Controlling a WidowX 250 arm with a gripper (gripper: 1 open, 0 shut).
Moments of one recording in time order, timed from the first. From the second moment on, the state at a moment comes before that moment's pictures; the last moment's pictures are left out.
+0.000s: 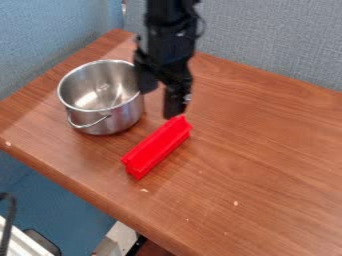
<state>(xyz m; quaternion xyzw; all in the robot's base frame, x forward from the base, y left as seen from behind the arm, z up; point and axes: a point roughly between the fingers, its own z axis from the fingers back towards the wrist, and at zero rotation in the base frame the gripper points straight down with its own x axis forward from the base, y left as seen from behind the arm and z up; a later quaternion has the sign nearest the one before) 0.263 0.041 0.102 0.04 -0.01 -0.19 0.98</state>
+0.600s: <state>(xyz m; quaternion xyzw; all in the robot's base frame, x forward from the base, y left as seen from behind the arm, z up) 0.224 0.025 0.087 0.07 -0.03 -0.16 0.98</state>
